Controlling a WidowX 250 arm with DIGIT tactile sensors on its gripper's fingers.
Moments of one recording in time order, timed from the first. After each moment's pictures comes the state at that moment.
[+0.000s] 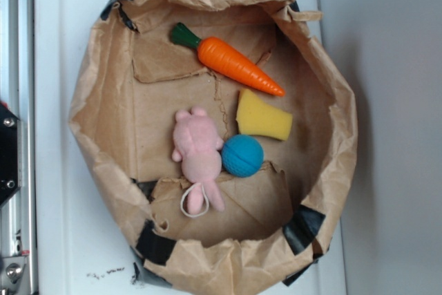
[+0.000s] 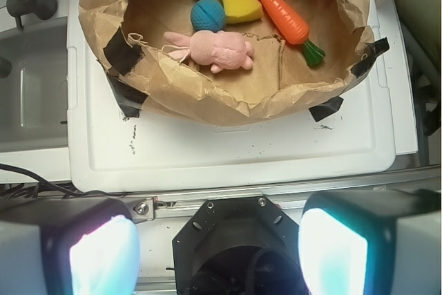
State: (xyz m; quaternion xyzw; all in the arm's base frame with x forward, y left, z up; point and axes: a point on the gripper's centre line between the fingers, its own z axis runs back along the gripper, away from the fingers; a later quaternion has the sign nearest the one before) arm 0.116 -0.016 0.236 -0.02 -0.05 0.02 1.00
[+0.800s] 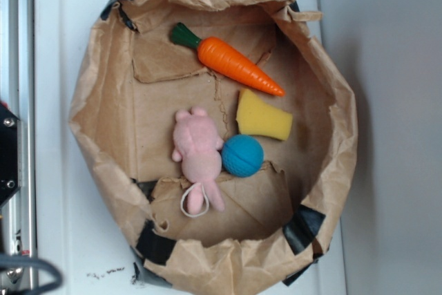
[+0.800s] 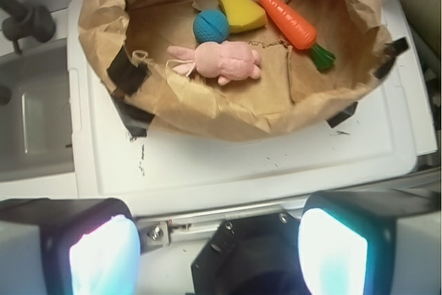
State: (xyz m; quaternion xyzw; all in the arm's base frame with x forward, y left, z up) arm 0.140 -0.031 0.212 -0.03 -0.04 0.06 1.00
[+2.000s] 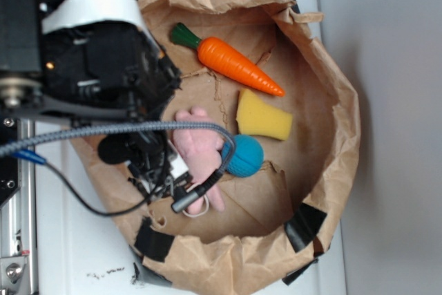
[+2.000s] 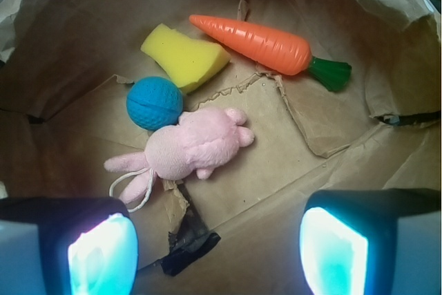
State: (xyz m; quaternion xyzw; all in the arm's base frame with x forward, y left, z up) arm 0.211 0.001 0.140 -0.05 -0.09 0.26 0.96
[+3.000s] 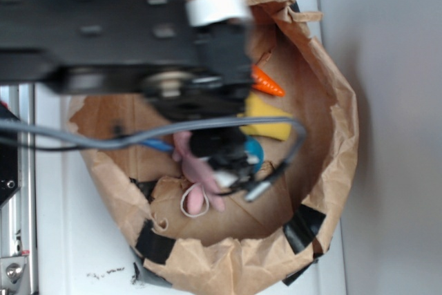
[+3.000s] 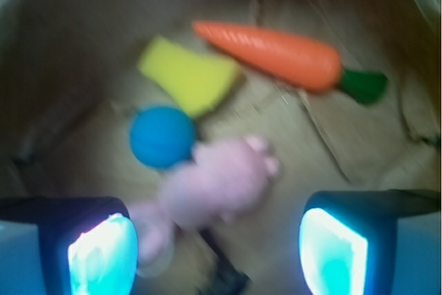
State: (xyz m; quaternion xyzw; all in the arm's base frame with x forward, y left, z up) arm 0.265 0.000 0.123 -0.06 -0.05 0.30 0.95
